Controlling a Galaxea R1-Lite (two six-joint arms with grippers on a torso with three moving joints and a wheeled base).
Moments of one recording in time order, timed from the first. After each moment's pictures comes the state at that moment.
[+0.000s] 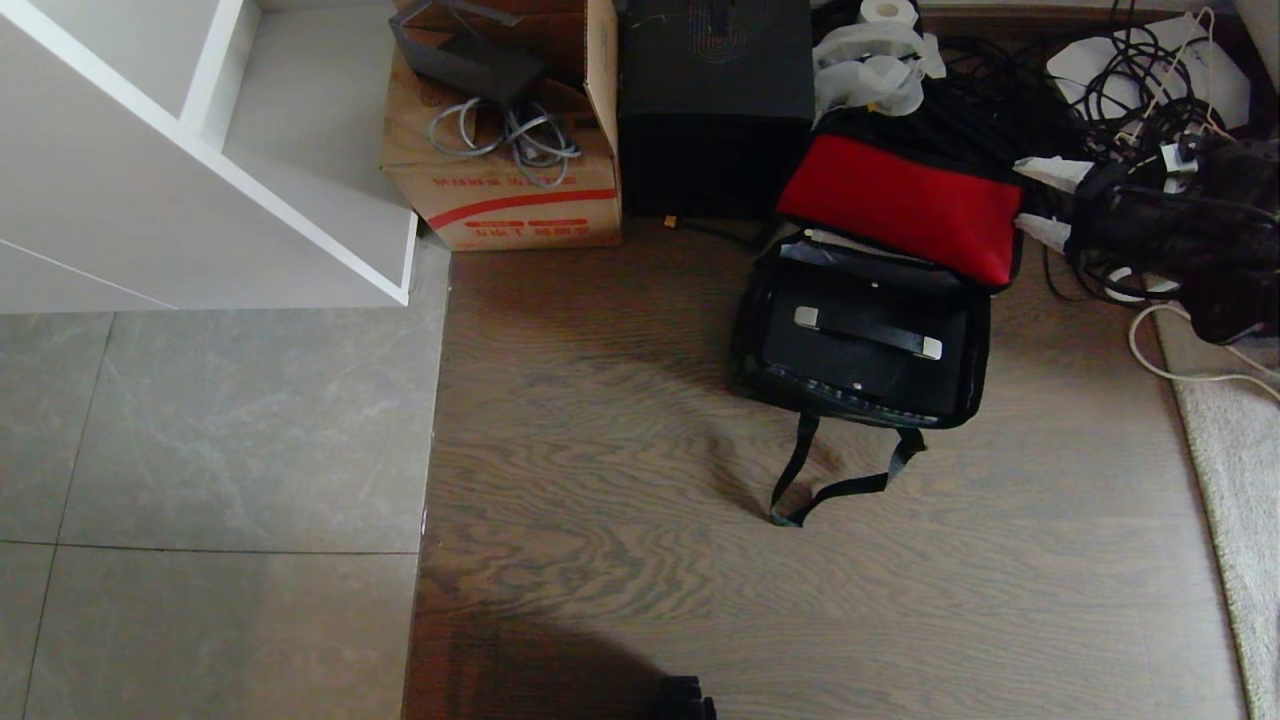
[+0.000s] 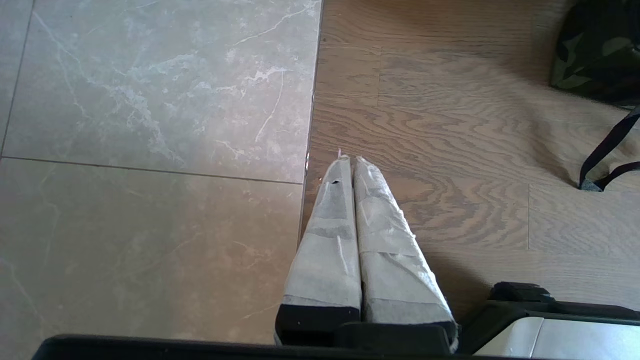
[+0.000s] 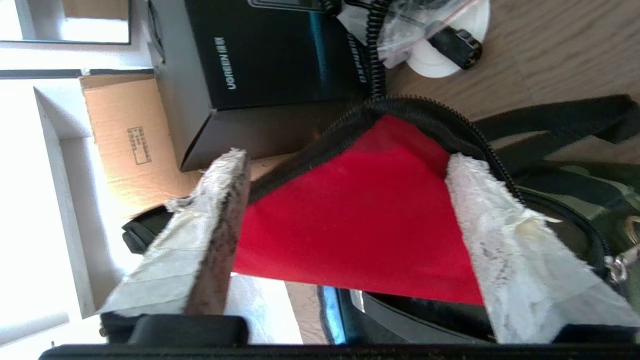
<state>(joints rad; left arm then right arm) 0.00 0.00 0.00 -0.03 0.01 -0.04 -0.31 2.23 -1.76 -0.71 0.70 1.02</state>
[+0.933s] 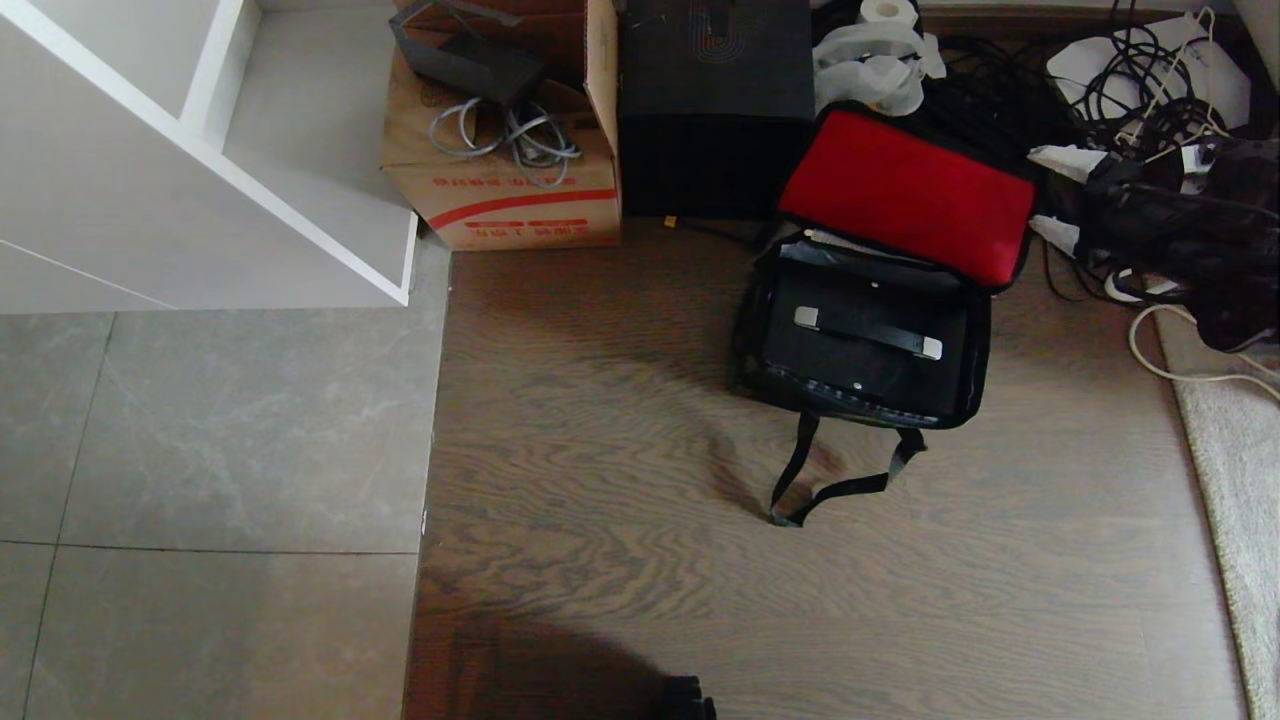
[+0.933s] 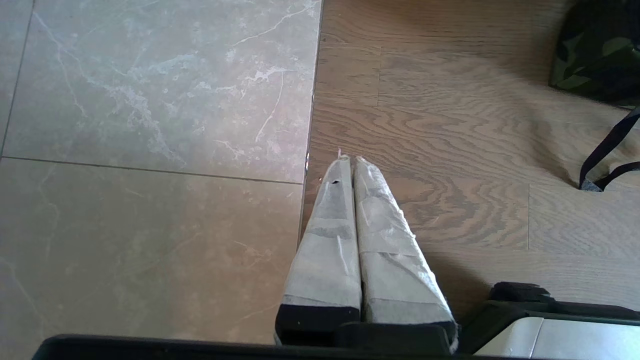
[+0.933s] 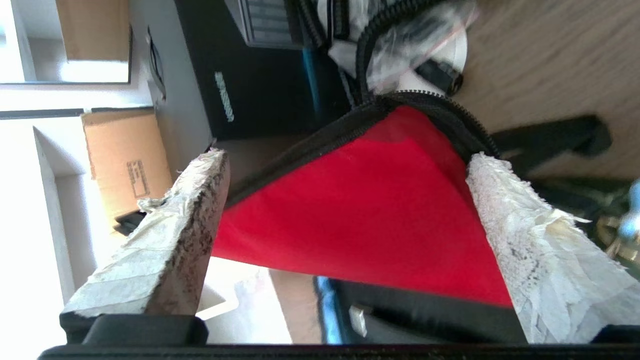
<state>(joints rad) 0.00 0.00 0.00 -0.03 0.01 -0.04 -0.31 2.18 -1.66 -0.77 0.60 1.05</state>
